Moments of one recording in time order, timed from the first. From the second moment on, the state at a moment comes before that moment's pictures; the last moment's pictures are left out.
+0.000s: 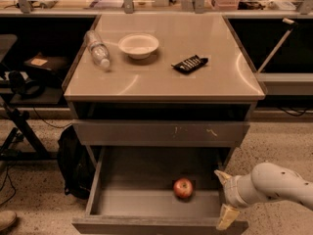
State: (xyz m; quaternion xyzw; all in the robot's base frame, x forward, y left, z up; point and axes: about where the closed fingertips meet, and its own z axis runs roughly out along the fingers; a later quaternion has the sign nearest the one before) arm 0.433 -0.219 0.461 -0.64 0.73 0.09 0.21
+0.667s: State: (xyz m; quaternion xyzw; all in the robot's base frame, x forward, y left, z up) arm 0.440 -0.197 0.476 -0.67 0.71 0.09 0.21
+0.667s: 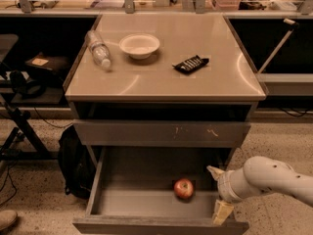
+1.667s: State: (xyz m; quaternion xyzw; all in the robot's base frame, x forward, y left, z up) arm 0.463 -0.164 0.483 -0.68 0.68 0.12 0.25
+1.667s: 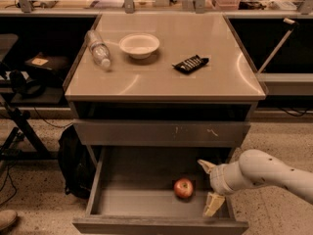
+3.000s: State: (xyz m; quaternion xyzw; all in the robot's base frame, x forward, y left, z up) arm 0.477 -0.139 0.386 -0.62 0.68 0.23 0.32
